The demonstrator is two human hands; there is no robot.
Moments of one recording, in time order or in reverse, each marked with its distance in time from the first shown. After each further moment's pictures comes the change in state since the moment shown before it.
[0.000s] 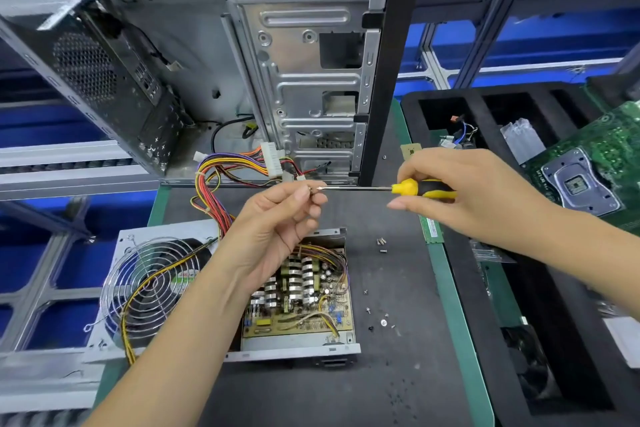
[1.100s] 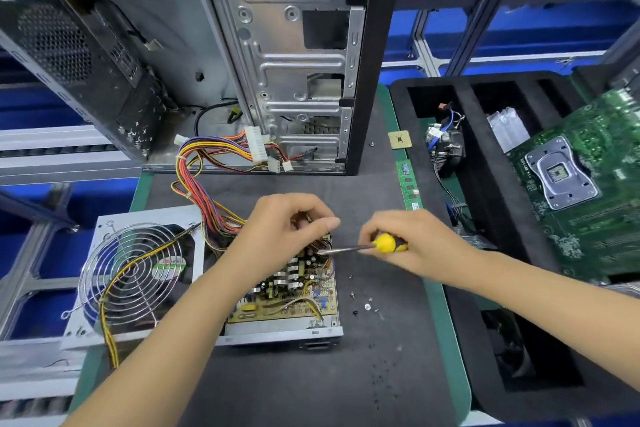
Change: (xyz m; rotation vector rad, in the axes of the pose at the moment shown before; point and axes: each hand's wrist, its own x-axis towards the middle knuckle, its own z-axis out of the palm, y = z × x) left_hand -0.005 -0.016 0.015 1.188 -0.030 0.130; right_hand -0.039 0.019 0.077 0.244 -0.171 -0.017
